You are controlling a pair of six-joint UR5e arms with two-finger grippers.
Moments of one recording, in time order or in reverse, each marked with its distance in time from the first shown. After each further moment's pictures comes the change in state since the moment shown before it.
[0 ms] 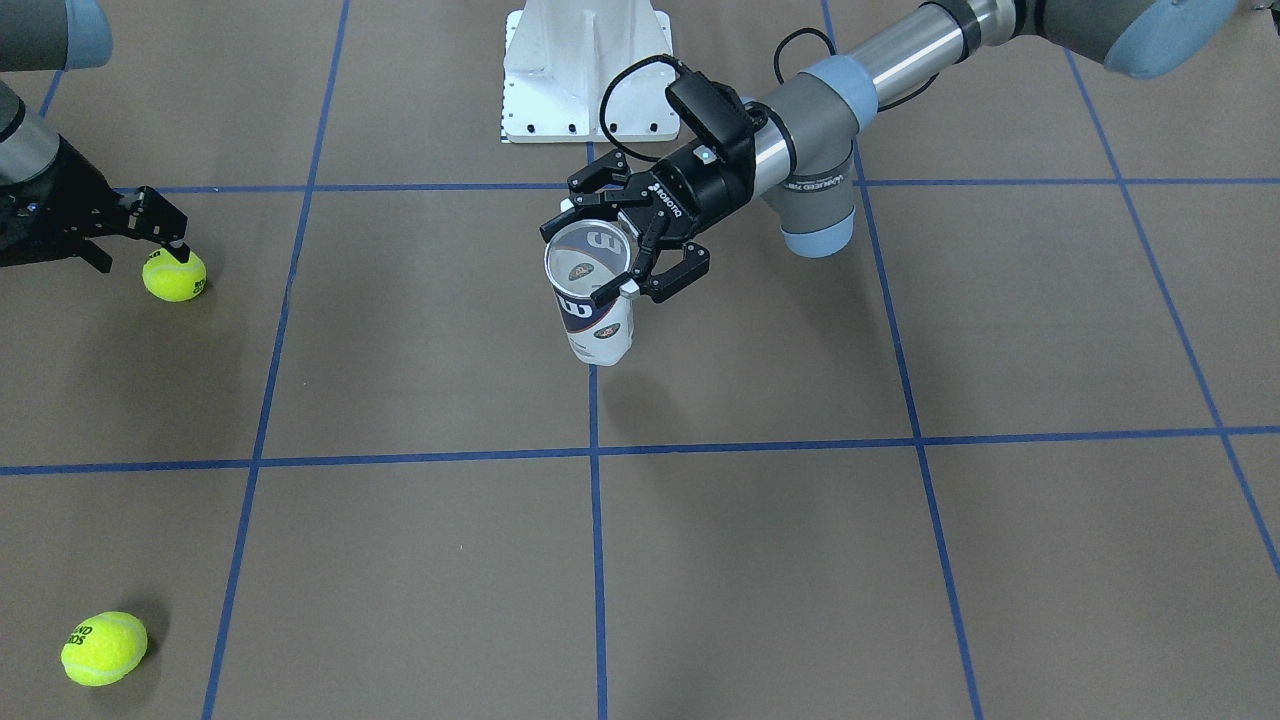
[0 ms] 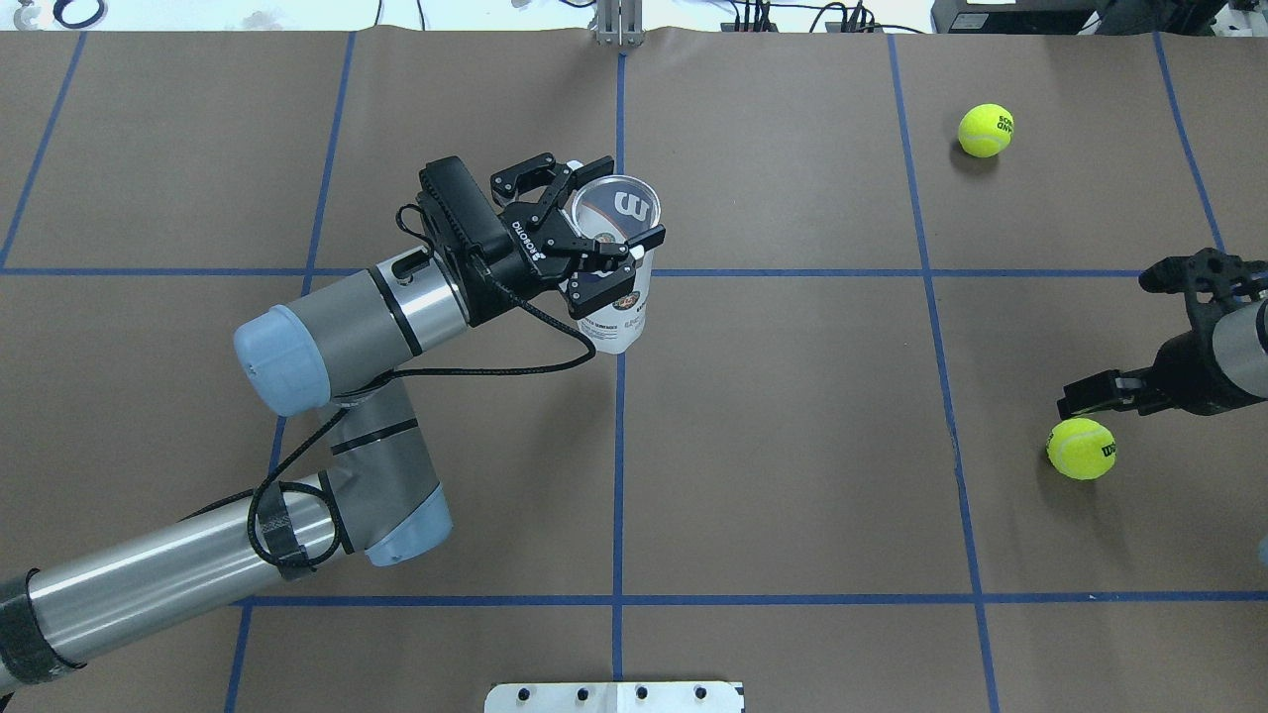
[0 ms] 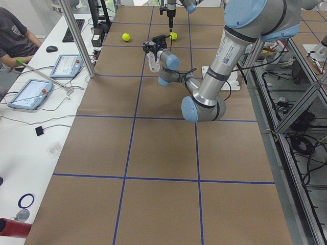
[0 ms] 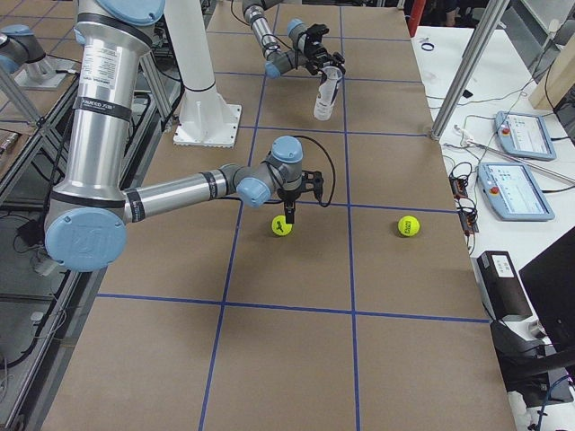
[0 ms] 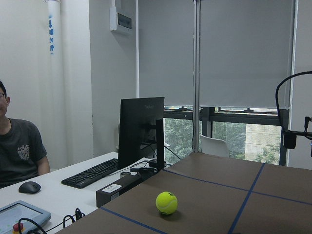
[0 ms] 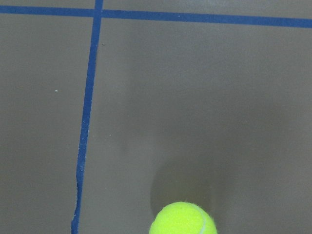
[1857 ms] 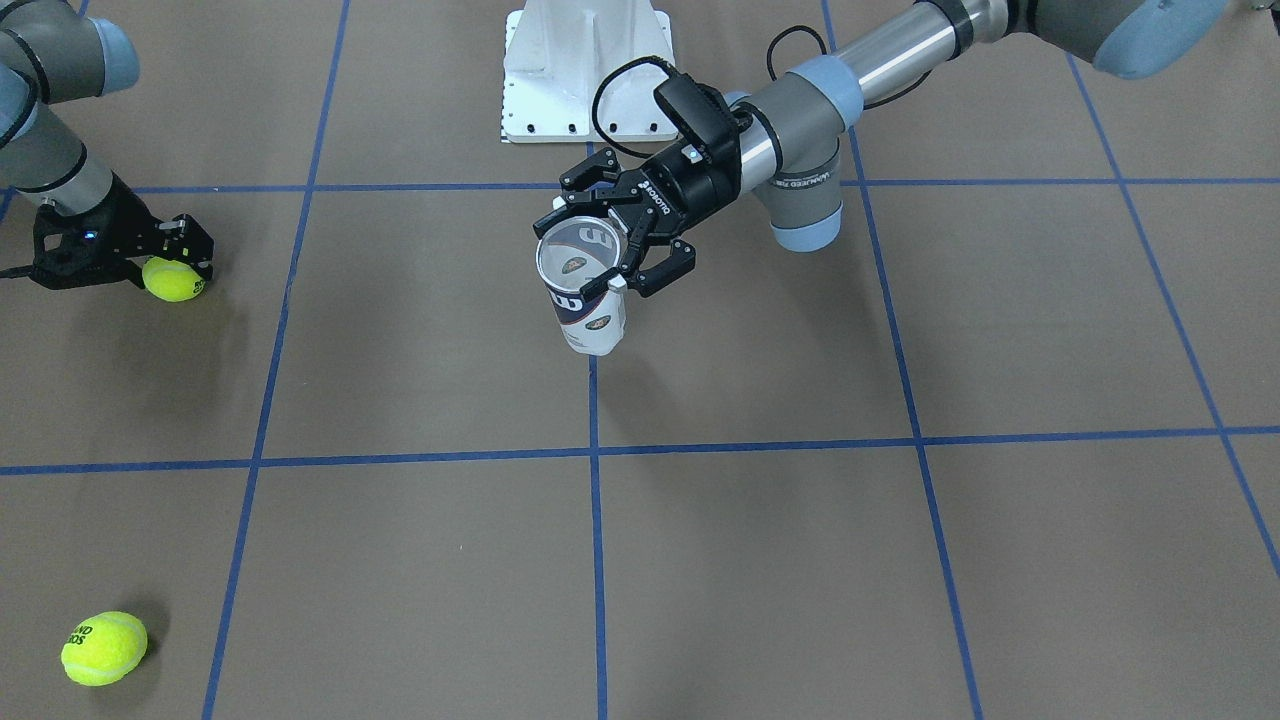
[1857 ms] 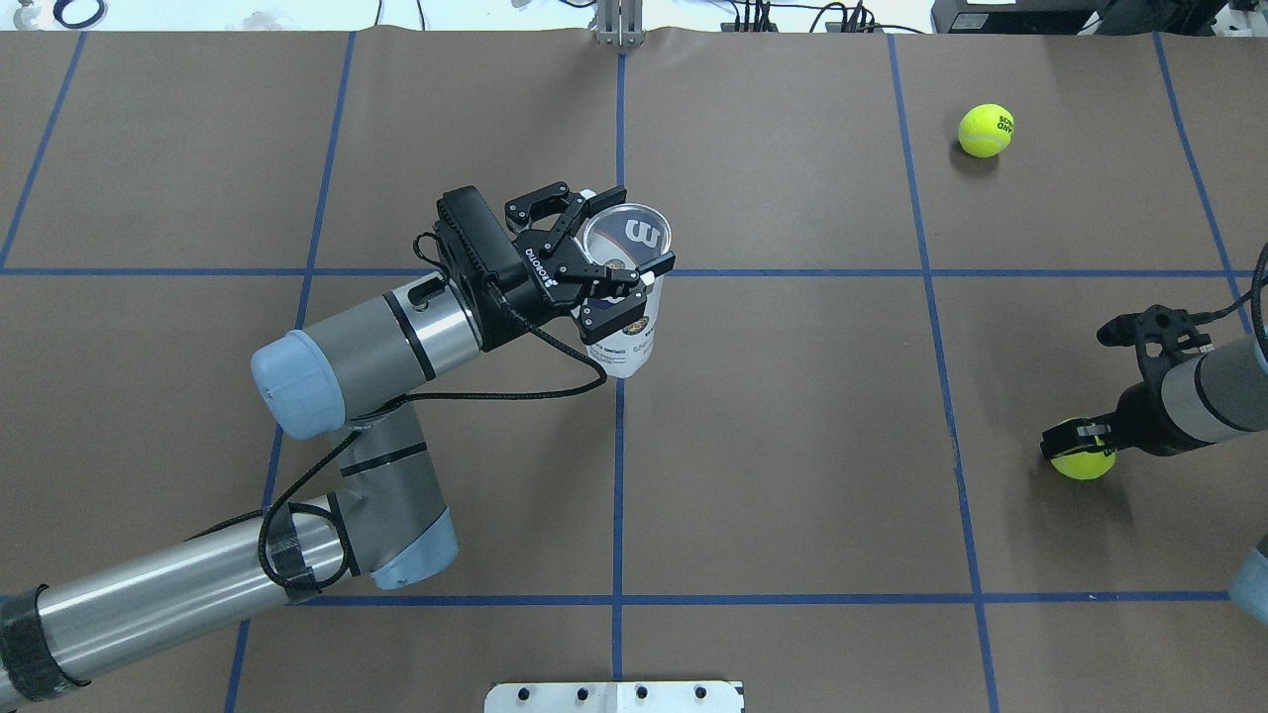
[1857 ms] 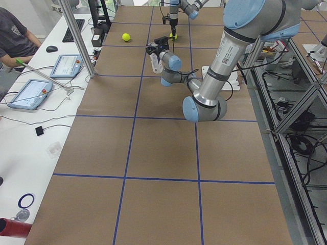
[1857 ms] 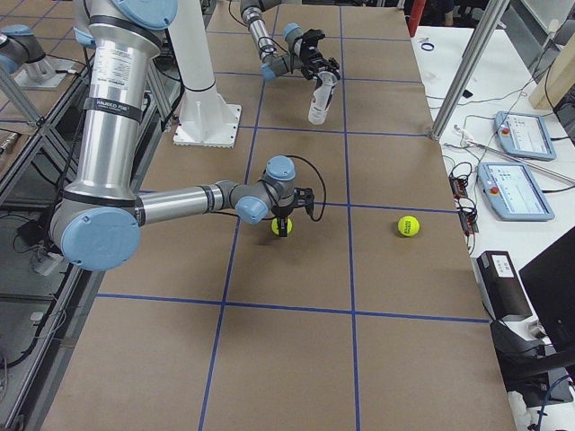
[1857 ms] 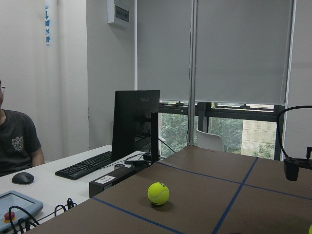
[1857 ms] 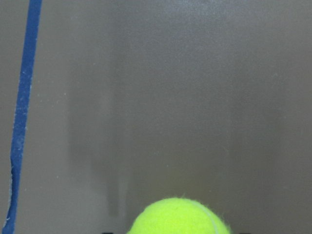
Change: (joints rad) left arm 0.037 -0.001 0.008 -0.001 0.016 -0.003; right arm -0.106 -0.002 -0.125 0.111 -0.064 0.024
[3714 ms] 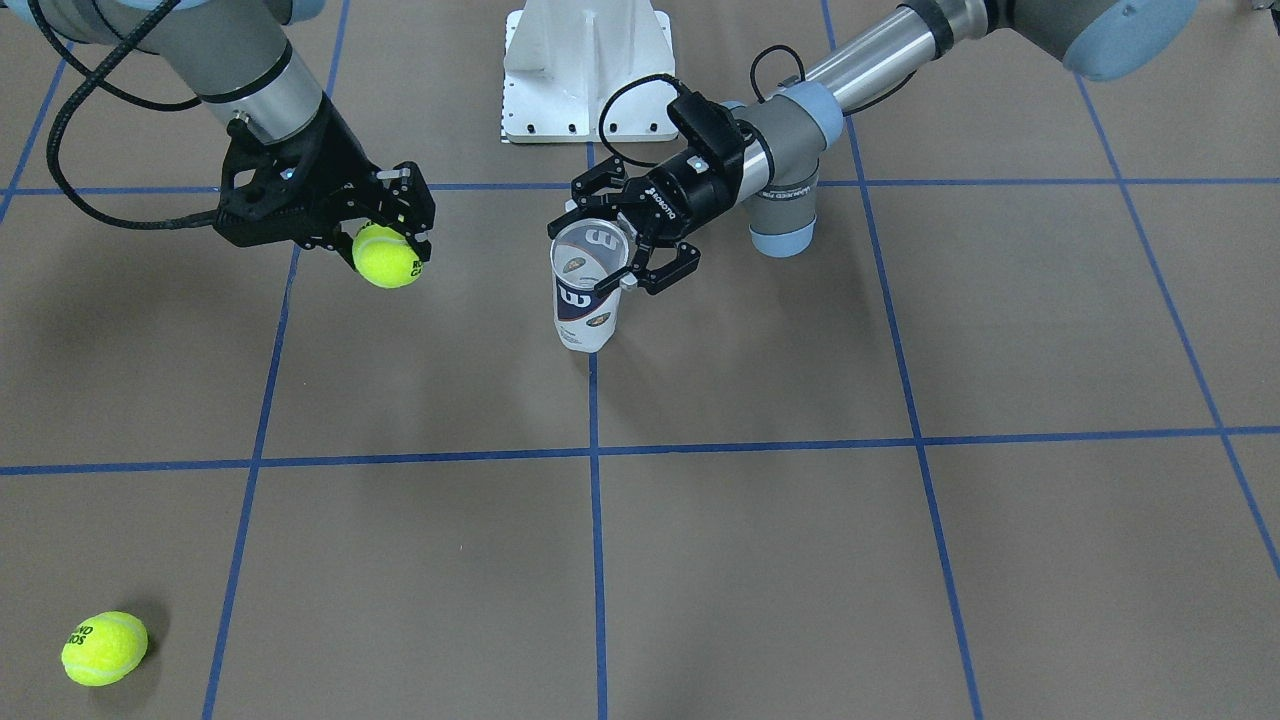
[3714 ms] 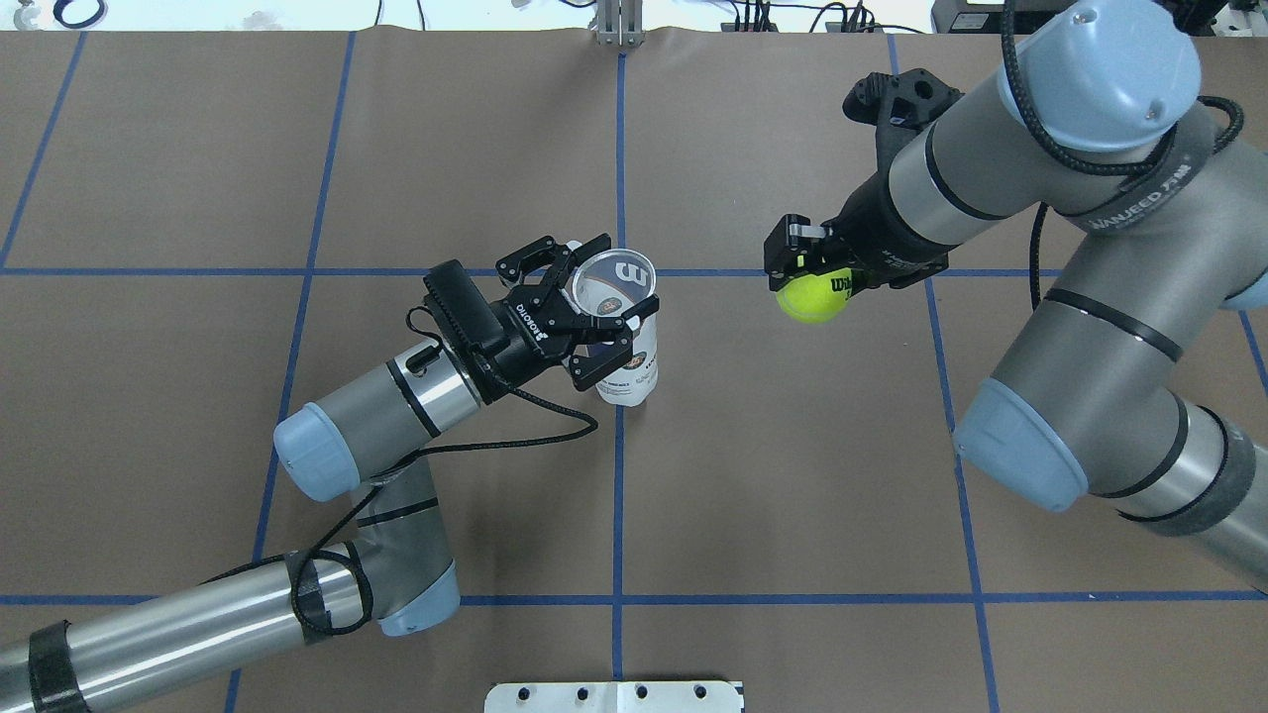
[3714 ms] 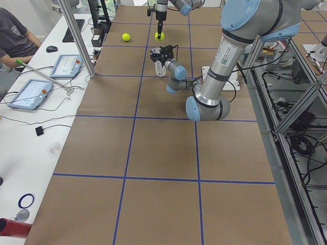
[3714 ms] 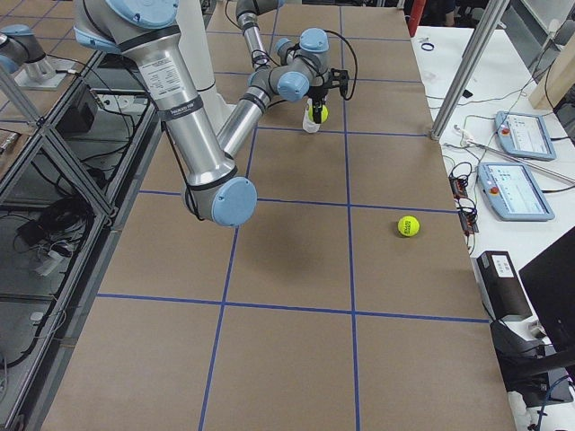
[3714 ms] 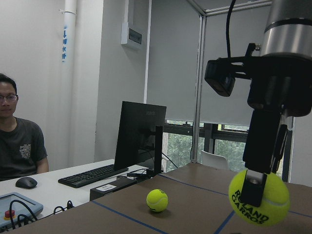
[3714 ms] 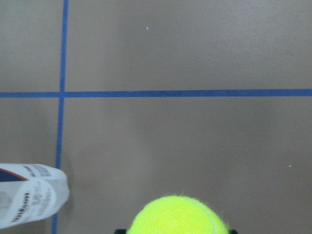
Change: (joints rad) left arm 0.083 -0.001 0.129 -0.216 0.133 0.032; right arm 0.013 0.702 0.186 -0.625 0.010 0.265
